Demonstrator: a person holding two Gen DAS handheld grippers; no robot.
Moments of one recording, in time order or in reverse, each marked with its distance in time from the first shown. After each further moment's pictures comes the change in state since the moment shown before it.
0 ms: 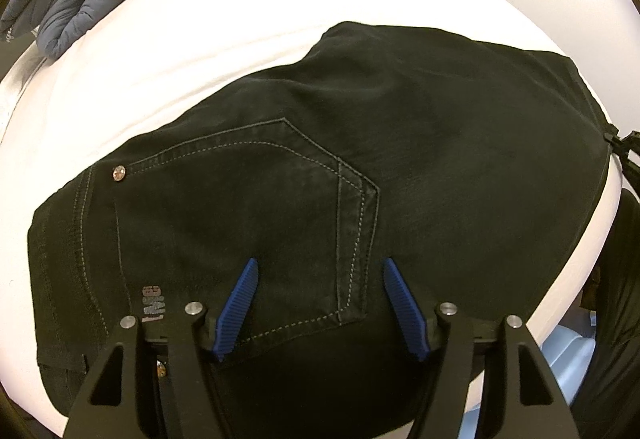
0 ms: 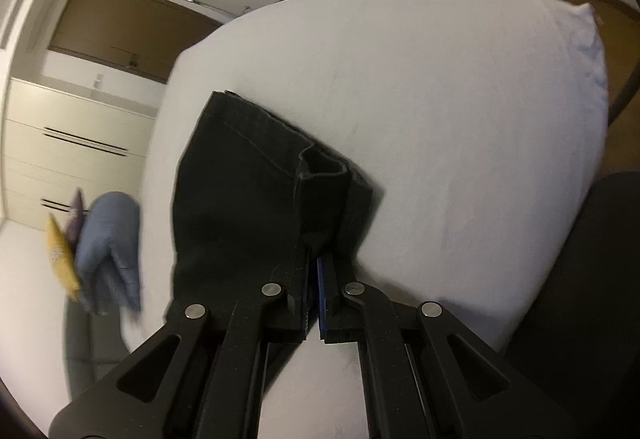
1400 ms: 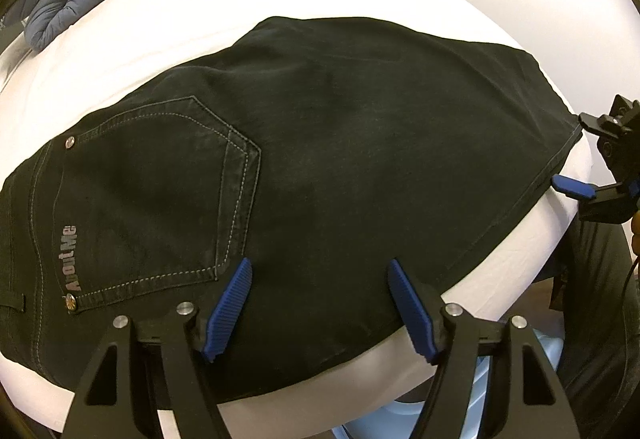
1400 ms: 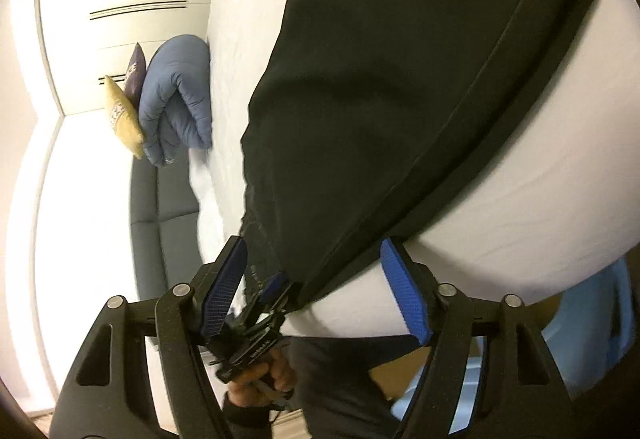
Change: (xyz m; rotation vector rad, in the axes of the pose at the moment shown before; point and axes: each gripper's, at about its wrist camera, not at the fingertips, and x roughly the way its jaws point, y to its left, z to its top) left arm -0.006 -0.051 -0.024 -0.030 -0.032 -0.110; right arm 0.051 0.092 -0.160 -0.090 0.623 0.245
